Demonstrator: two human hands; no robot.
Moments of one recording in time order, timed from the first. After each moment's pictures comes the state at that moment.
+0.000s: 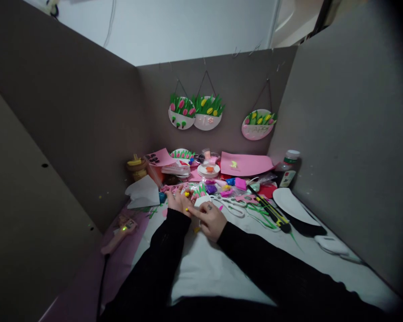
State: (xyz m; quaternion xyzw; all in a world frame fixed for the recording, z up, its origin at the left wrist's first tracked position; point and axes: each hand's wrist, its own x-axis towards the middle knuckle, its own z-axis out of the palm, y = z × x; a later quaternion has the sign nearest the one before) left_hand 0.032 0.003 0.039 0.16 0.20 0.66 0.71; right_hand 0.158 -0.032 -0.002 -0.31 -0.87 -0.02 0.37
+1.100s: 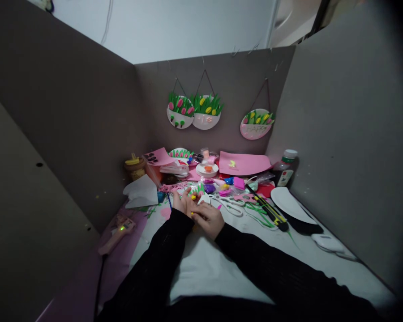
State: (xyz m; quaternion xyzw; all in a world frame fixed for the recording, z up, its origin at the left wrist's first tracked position) left_hand 0.039 -0.002 0.040 0.15 0.20 0.59 0.77; right_hand 0.152 -0.035 0.005 -0.31 -0.78 0.09 0.54
